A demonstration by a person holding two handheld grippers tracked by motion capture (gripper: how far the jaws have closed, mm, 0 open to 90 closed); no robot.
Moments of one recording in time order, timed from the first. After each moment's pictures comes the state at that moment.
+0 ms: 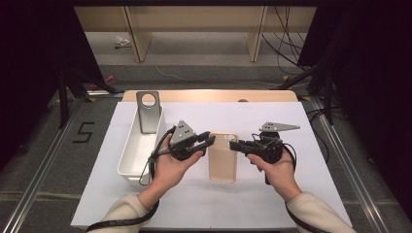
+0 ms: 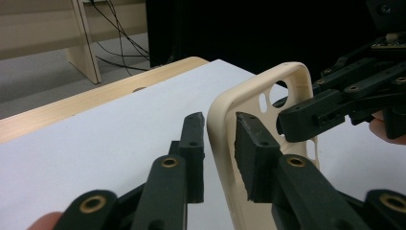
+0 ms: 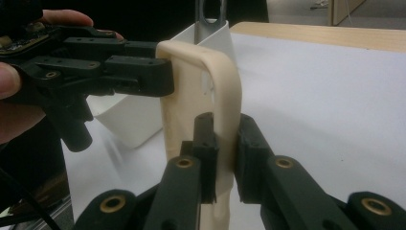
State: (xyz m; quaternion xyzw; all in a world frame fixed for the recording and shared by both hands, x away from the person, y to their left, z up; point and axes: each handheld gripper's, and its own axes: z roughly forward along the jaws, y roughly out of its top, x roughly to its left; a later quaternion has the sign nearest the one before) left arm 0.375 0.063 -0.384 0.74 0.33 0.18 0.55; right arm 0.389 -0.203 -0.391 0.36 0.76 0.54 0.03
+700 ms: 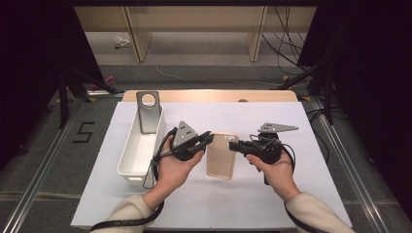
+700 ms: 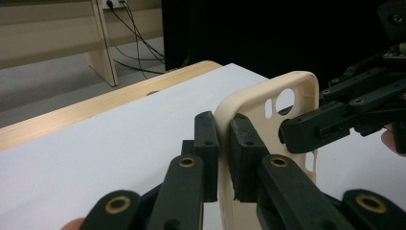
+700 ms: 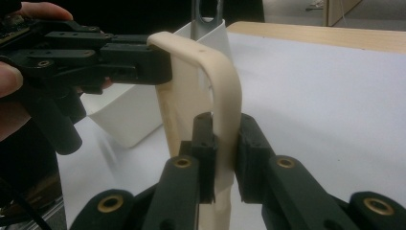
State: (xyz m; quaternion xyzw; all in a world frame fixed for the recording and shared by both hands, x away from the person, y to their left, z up) left arm 0.369 0.057 -0.382 0.73 0.35 0.21 0.55; right arm 0.389 -0.200 -0.394 0.37 0.76 0.54 0.04
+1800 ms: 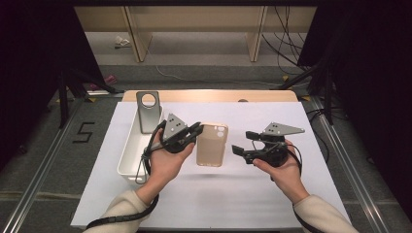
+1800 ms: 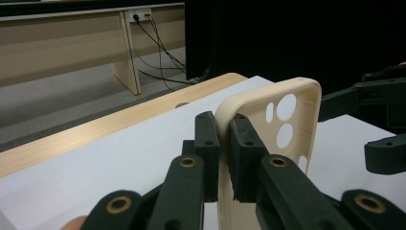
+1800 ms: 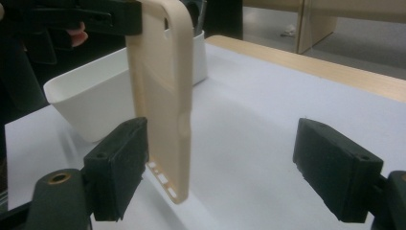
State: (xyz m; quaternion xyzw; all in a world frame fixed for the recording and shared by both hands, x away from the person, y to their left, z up) left arm 0.379 0.079 -0.367 0.71 0.36 0.24 0.55; right arm 0.387 -0.213 -0.392 0.33 0.77 0.53 0.12
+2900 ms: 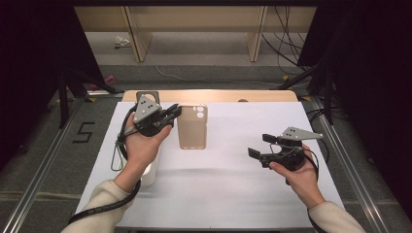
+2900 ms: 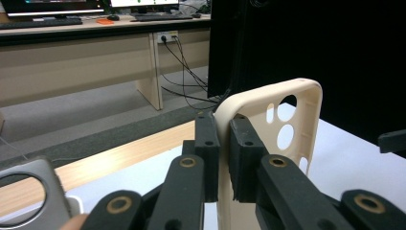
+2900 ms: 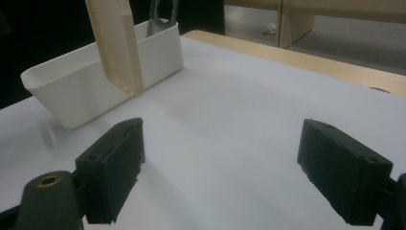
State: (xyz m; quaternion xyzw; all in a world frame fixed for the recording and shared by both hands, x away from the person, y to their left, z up) left arm 0.395 0.132 -0.329 0.68 0.38 0.28 0.56; right arm 0.378 -0.255 -0.399 0.35 0.76 0.52 0.14
